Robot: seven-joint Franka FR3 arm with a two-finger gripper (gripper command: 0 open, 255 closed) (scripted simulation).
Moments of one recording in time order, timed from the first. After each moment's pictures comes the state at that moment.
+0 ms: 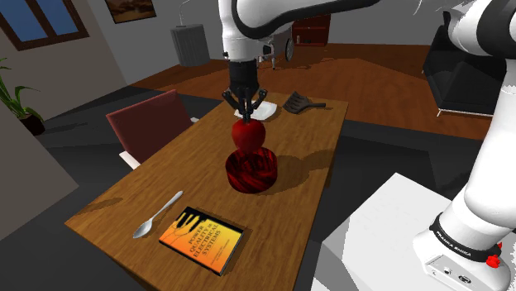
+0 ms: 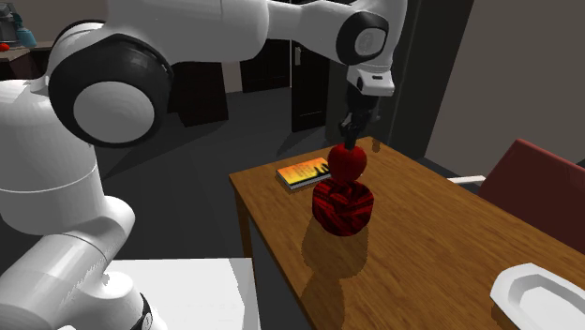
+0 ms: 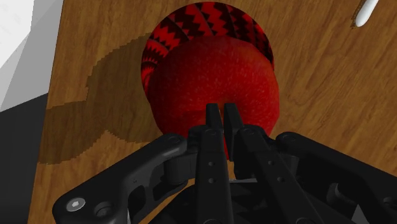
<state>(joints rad) -0.05 0.25 0.61 -1.50 -0.03 1.69 1.29</state>
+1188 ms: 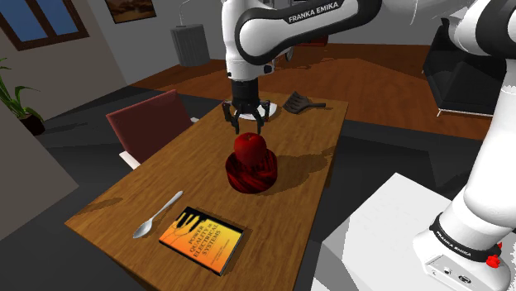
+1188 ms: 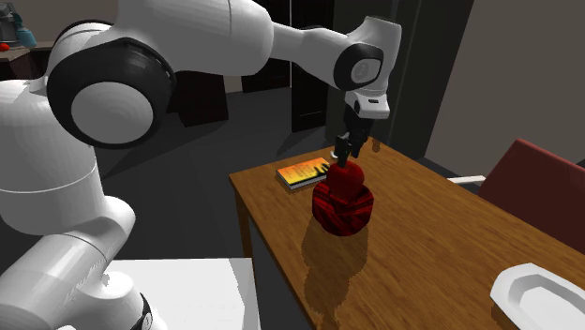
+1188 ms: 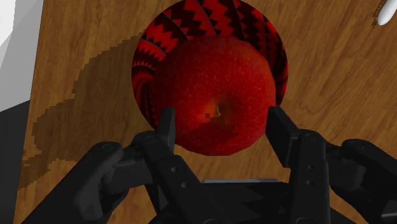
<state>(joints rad) -0.06 0.25 0.60 -1.62 -0.03 1.81 1.28</state>
